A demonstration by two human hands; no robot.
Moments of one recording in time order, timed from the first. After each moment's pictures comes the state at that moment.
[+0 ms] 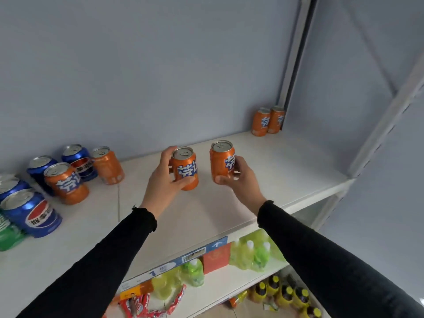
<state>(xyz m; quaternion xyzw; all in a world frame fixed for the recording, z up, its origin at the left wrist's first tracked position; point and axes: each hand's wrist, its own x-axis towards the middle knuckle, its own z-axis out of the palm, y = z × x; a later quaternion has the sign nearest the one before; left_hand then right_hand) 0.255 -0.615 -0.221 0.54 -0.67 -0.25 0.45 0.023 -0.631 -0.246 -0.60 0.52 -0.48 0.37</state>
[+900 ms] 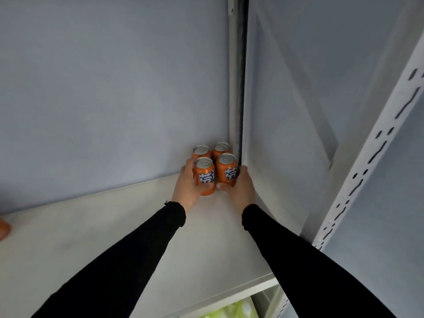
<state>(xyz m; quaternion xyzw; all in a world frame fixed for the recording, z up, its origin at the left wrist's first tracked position) -0.068 -0.854 -0.243 0.58 -0.63 -0.27 0.44 -0.239 -0.874 -0.268 -0.58 0.59 -0.46 0.32</state>
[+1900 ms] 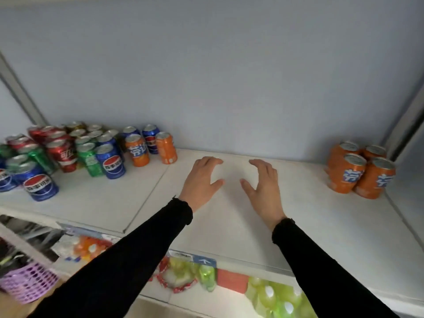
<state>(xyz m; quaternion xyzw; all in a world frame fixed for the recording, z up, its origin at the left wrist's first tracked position) 0.193 -0.636 -0.227 0.72 -0.61 0.02 0.33 0.008 -0.716 -0.243 -0.81 0.35 -0.41 0.23</state>
